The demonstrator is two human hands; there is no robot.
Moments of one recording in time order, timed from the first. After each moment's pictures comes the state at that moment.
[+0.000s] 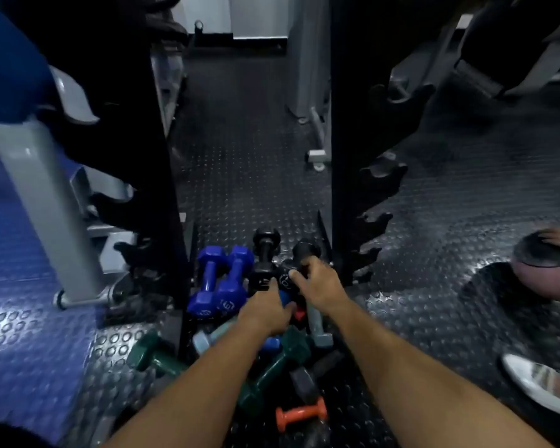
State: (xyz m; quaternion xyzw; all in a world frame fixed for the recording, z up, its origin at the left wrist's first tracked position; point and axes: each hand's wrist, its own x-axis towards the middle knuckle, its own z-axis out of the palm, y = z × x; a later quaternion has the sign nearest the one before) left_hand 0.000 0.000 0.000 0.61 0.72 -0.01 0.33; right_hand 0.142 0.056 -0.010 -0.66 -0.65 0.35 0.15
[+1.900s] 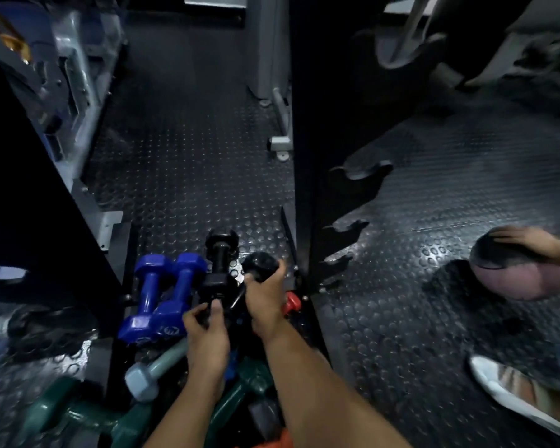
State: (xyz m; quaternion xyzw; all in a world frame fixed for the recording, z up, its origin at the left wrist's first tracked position) left_hand 0.007 0.028 -0.102 0.18 0.77 0.41 0.45; right_hand 0.093 0.114 -0.102 -0.71 -0.29 0.52 0.38
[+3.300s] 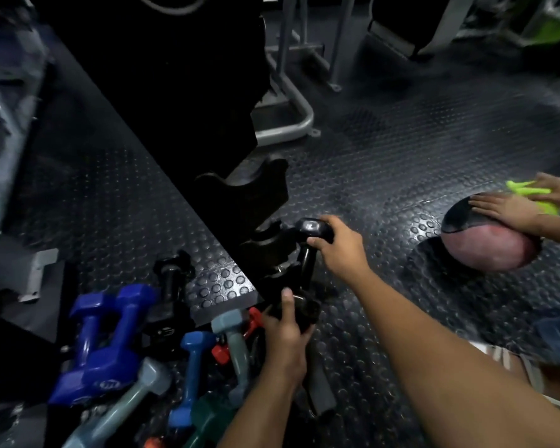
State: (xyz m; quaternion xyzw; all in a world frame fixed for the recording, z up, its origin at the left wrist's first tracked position) left_hand 0.226 0.077 -0.101 0.09 0.56 0.46 0.68; right_hand 0.362 0.184 -0.057 -0.74 -0.52 0.32 0.30
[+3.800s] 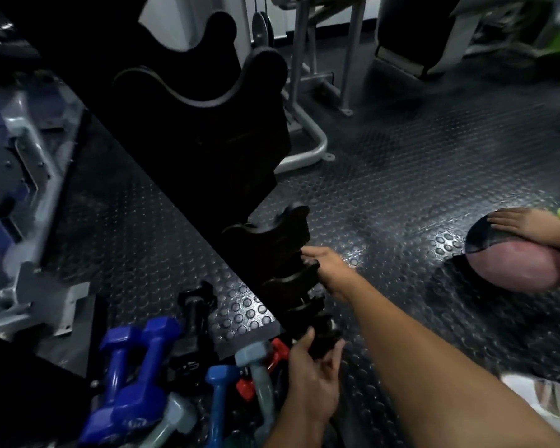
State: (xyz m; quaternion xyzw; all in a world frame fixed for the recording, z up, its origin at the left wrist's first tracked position) left_hand 0.221 0.100 -0.099 -0.10 0.48 0.44 0.75; right_hand 0.312 0.240 -0.059 -0.63 -0.48 0.54 0.29
